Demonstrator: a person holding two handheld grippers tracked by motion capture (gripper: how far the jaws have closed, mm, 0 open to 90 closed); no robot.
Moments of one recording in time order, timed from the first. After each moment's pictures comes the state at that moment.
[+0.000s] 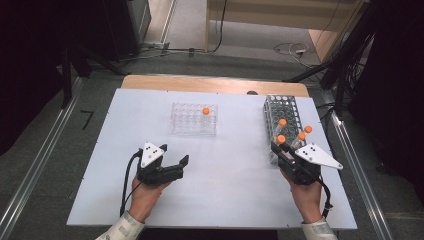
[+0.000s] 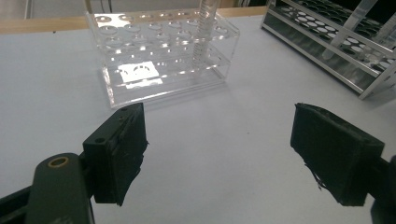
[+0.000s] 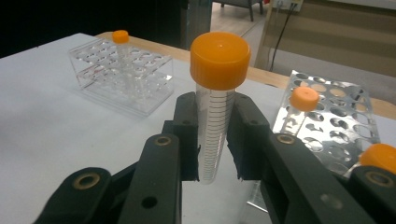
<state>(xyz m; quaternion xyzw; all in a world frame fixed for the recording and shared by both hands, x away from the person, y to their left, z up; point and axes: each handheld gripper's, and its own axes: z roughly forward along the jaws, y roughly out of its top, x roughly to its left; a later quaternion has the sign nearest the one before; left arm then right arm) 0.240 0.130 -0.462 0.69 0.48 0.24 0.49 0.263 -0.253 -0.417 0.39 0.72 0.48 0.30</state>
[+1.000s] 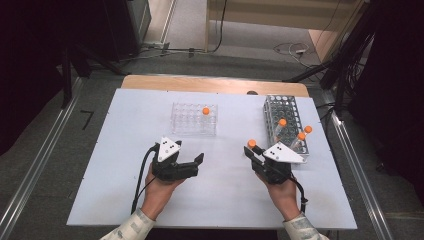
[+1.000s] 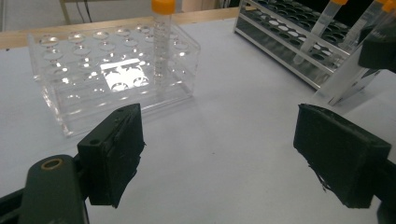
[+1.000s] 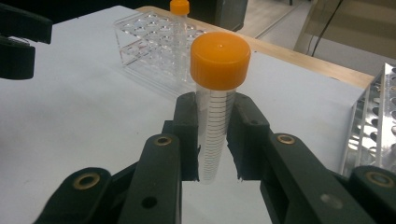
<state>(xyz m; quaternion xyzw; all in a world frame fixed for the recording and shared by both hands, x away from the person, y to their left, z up) 0.251 0.096 -0.446 0.71 0.46 0.23 0.49 0.272 -0.198 -0.438 0.35 0.77 0.47 0.26</state>
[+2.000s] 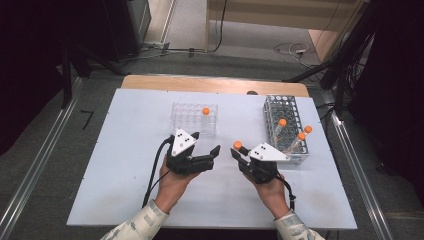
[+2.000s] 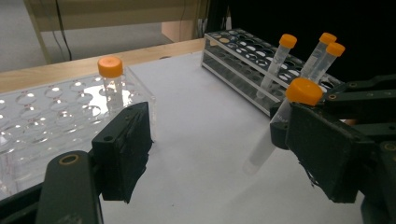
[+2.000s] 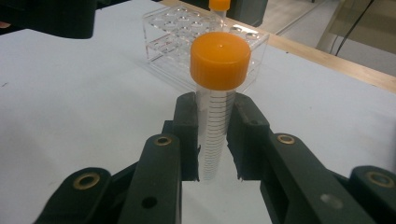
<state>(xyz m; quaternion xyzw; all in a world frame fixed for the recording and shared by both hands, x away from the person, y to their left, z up) 0.258 0.062 -0.417 0.70 0.42 0.22 0.53 0.274 -0.168 -0.444 0.32 0.79 0.47 0.24</state>
